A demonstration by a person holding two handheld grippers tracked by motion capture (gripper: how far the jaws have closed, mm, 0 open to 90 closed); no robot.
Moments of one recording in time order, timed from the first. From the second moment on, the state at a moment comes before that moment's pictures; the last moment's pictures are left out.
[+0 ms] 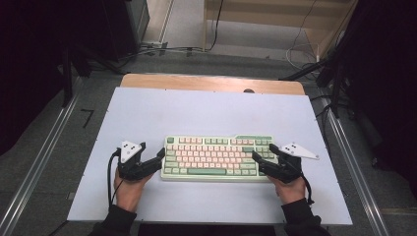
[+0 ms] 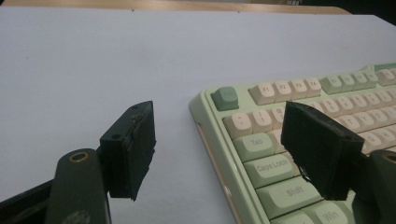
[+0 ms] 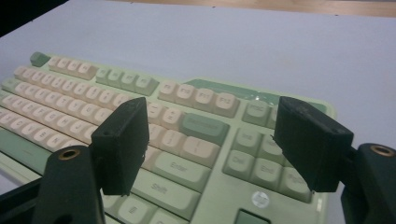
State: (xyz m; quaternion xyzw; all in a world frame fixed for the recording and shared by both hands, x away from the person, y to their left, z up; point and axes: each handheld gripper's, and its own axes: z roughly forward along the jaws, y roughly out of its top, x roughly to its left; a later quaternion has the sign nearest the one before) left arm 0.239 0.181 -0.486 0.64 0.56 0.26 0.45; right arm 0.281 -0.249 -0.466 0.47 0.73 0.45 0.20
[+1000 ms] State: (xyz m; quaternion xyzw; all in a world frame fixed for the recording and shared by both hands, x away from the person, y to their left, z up) left arm 0.213 0.199 -0.489 0.65 0.56 0.30 0.42; right arm 0.262 -0.343 -0.477 0.55 0.70 0.40 0.24
